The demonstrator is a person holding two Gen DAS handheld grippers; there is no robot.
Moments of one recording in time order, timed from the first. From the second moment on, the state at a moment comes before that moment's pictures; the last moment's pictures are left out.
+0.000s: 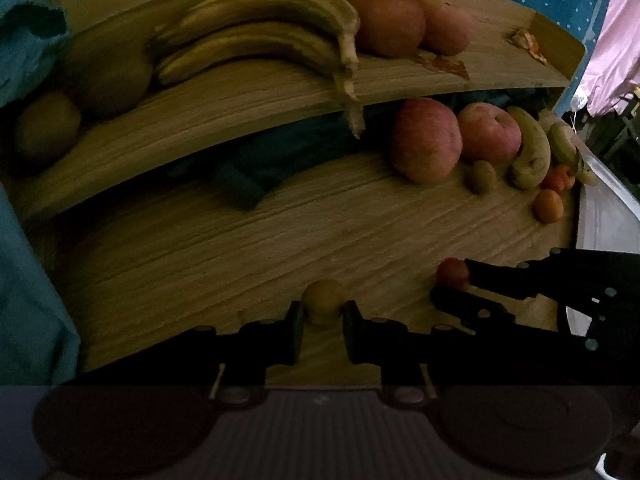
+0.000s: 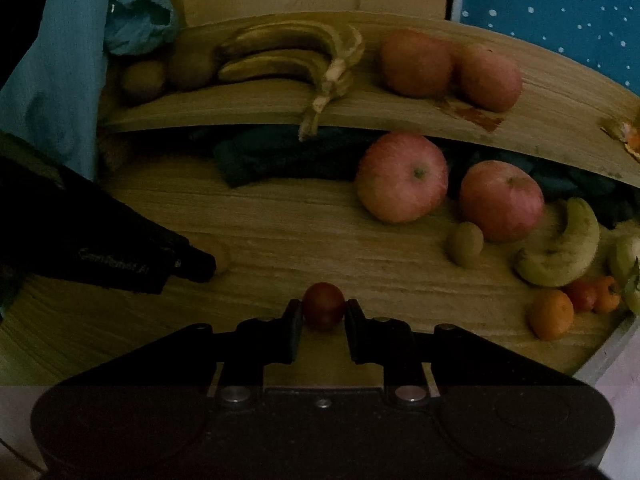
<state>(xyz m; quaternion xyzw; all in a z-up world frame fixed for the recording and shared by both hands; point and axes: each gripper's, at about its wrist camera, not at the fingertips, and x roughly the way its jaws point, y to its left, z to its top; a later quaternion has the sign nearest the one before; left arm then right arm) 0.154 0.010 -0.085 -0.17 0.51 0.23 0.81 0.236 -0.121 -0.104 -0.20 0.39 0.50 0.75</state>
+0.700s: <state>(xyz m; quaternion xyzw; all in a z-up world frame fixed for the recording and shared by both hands) 0.173 -0.013 -0.078 -0.14 0.51 0.20 0.82 0.244 -0.150 -0.089 -0.17 0.38 0.48 0.77</state>
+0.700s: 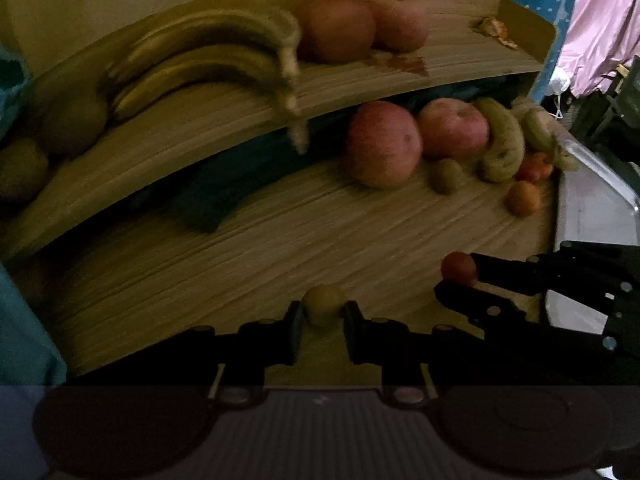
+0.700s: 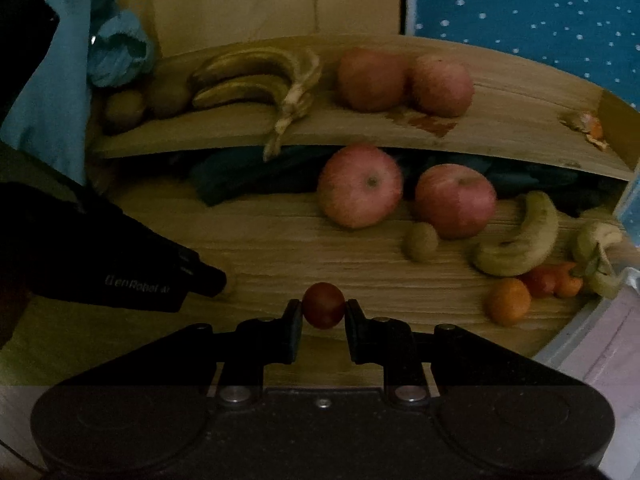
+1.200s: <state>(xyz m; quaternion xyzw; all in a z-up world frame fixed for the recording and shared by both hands) 0.196 -0.035 -0.076 -0.12 0.50 0.19 0.83 0.269 -0.187 -0.092 -0.15 0.39 0.45 0.79</state>
